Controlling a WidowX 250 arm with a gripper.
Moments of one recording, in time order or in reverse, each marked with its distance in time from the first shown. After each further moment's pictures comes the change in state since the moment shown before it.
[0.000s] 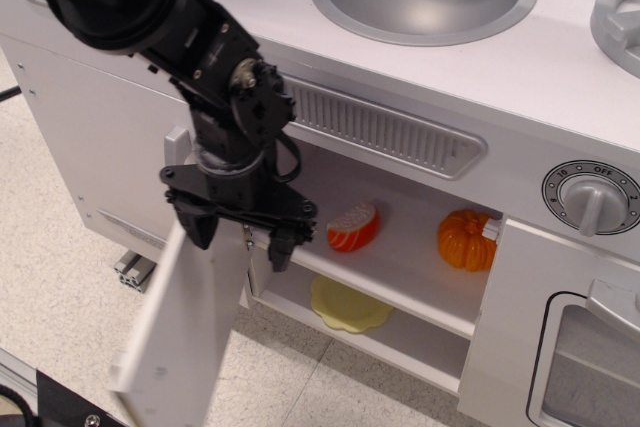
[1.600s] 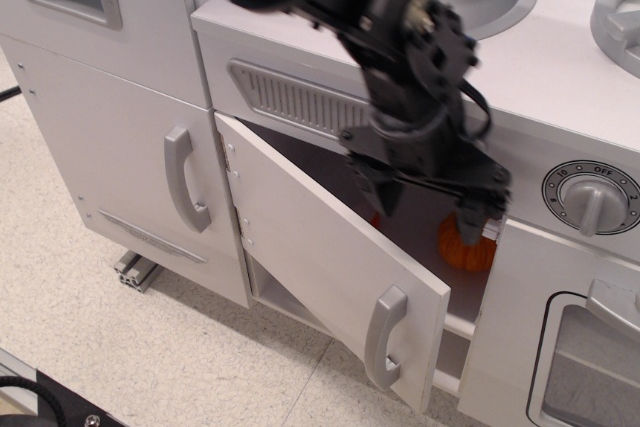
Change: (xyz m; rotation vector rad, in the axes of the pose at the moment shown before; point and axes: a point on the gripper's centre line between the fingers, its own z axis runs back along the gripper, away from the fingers) arm 0.033 -0.121 0.044 -0.253 -0.146 -0.184
